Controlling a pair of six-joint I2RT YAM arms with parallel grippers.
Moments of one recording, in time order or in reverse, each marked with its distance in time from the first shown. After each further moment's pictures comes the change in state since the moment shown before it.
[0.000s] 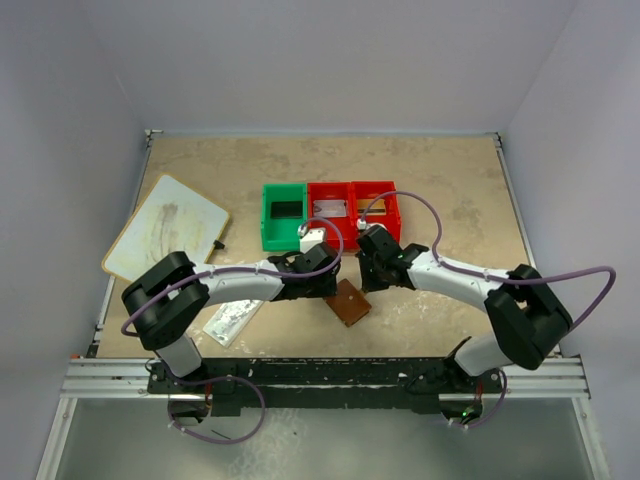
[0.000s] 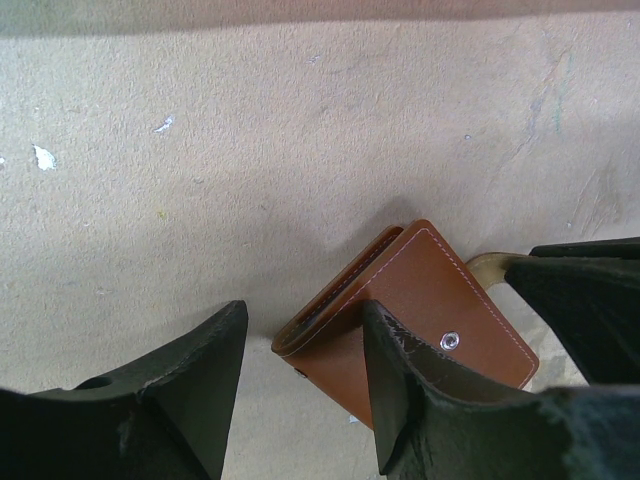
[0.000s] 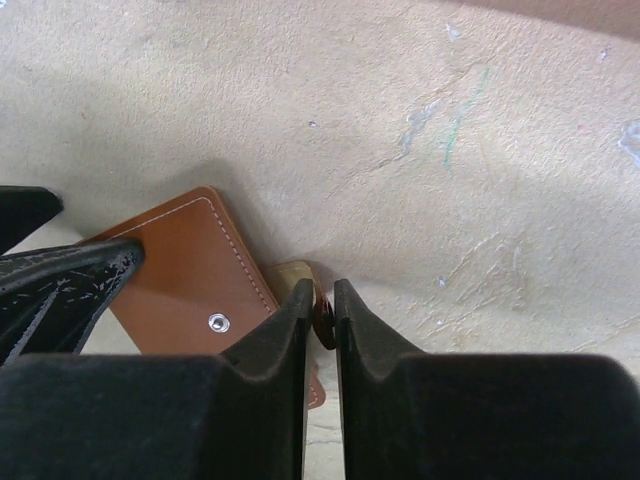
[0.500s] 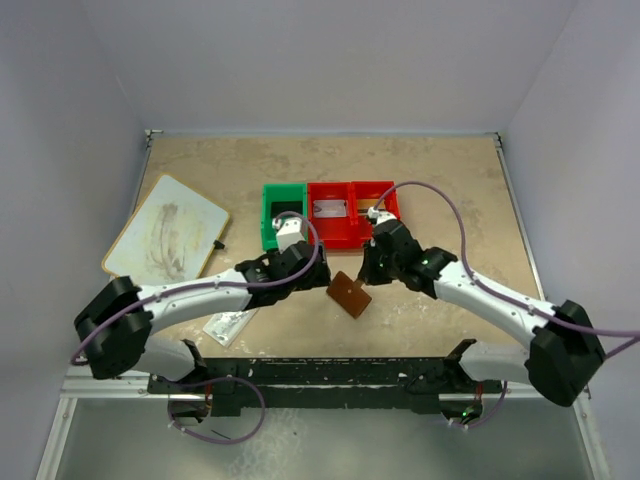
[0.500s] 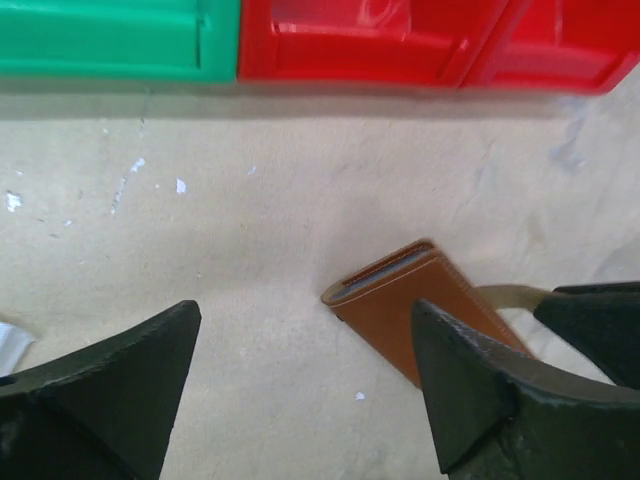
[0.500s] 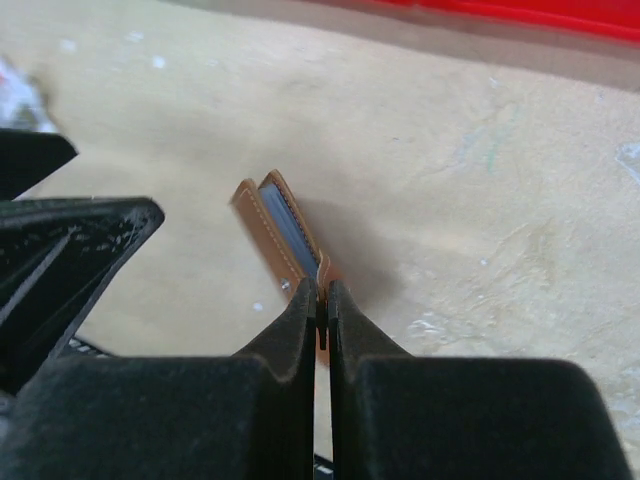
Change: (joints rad) left arm -0.006 -0.232 -0.087 -0.026 -0.141 0.000; right arm 0.000 -0.201 0.000 -0.027 -0.044 0.024
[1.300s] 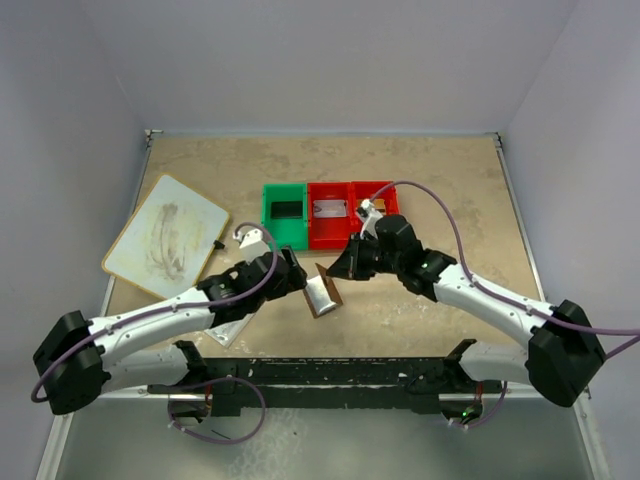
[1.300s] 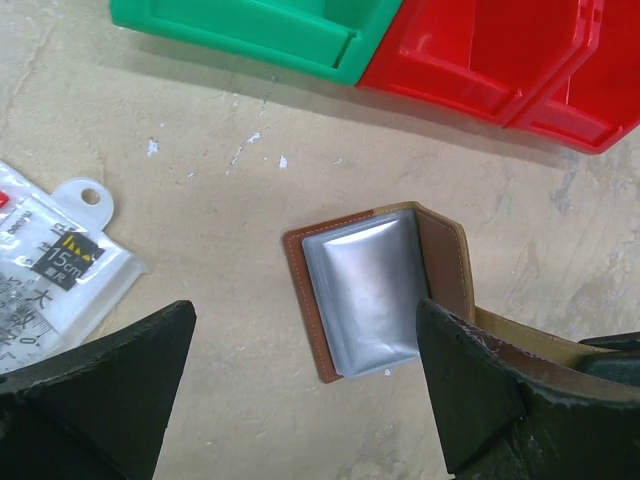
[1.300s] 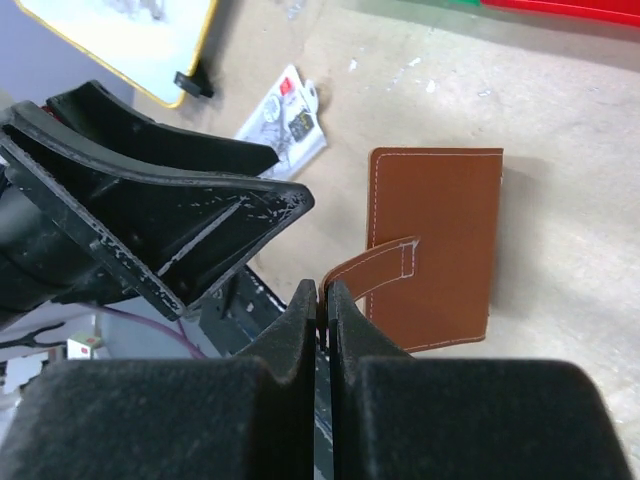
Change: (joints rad) left arm 0.044 -0.314 -0.177 -0.073 -0.061 -0.138; right arm 0.000 -0.043 -0.036 0.312 -0.365 0.217
